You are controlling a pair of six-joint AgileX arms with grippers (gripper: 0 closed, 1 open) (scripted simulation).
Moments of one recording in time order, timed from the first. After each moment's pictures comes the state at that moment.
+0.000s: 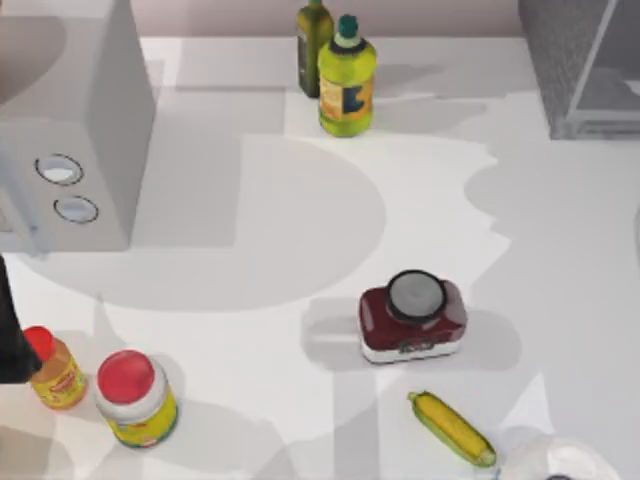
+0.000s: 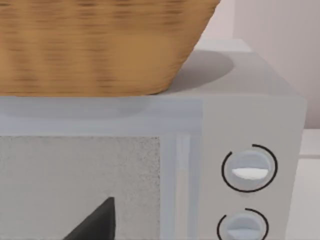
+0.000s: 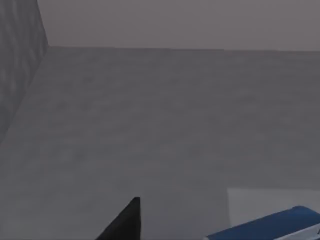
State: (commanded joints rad) left arm 0.00 0.00 0.00 0.00 0.00 0.00; right arm -0.22 2.16 1.40 0.38 -0.22 -0.07
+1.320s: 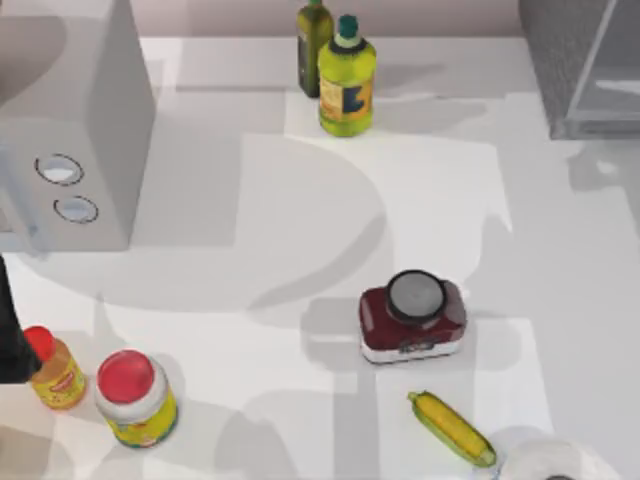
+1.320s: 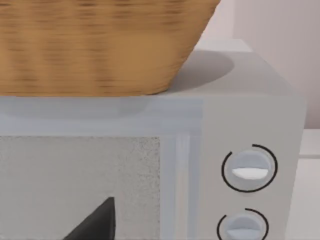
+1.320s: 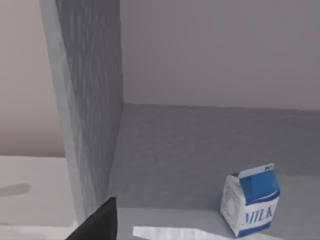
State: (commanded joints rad) left arm 0.00 0.00 0.00 0.00 0.00 0.00; right arm -0.13 1.30 0.84 0.22 -0.13 -0.05
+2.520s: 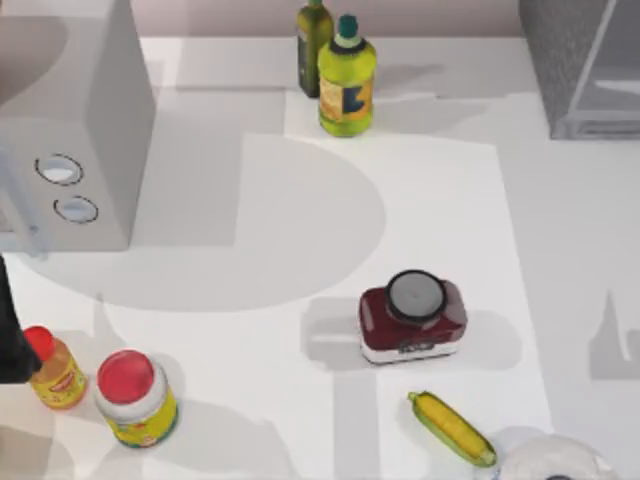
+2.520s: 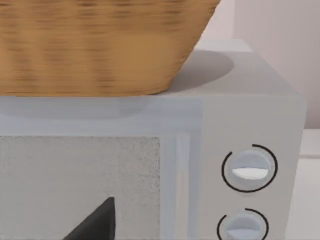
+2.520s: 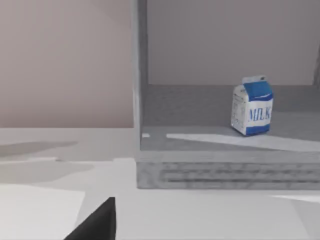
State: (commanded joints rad) left arm 0.00 0.00 0.00 0.00 0.00 0.00; right arm 0.00 0.00 0.00 0.00 0.00 0.00
